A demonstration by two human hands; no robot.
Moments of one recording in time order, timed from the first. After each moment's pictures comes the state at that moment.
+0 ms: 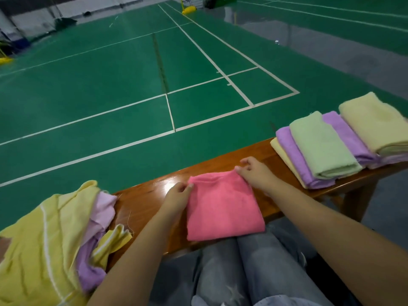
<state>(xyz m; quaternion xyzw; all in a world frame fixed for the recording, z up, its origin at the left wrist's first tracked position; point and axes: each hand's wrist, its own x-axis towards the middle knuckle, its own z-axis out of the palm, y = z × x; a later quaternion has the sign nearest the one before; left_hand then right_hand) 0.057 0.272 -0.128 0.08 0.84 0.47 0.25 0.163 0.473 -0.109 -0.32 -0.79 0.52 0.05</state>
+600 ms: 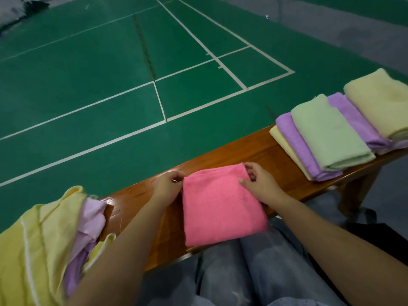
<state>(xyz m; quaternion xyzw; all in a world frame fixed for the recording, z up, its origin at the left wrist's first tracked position) -0.004 0.288 -0.151 0.19 0.90 0.33 0.19 0.176 0.473 -0.159 -0.33 -0.77 0.54 0.07</state>
